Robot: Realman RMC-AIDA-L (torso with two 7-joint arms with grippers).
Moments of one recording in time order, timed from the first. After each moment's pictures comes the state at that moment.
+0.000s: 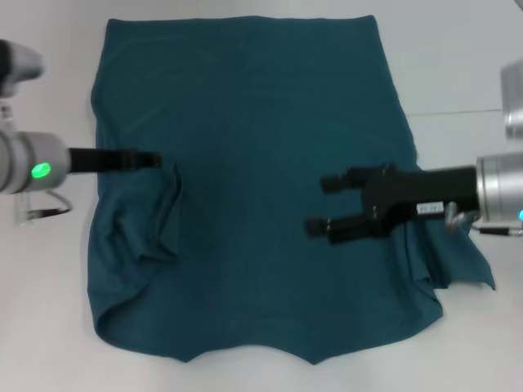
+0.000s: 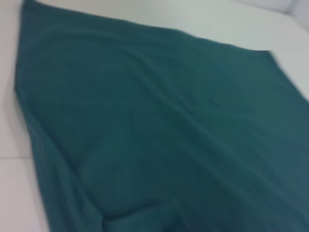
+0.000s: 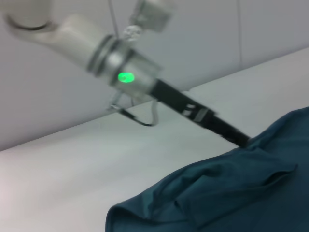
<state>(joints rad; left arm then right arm) -0.79 -2.11 0.87 0.75 2.43 0.86 -2.46 0.66 2.09 -0.71 -0.81 -2.11 -1.55 1.56</state>
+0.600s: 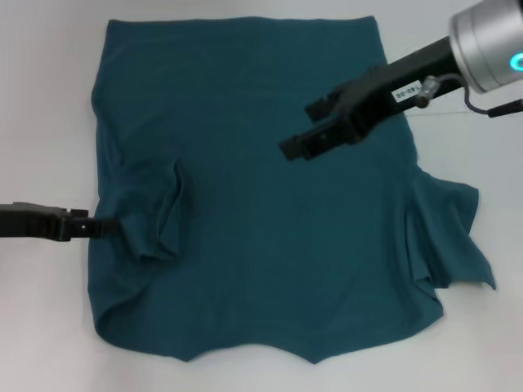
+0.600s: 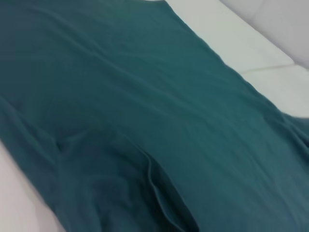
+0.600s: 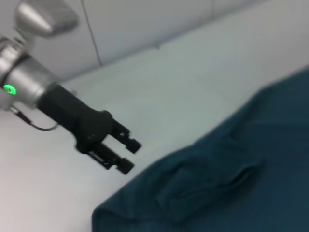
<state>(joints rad) -0.58 -2.03 0.74 0.98 2.30 1.44 -2.12 0.88 2.10 -0.89 -1.43 -2.42 -1.77 2.38</state>
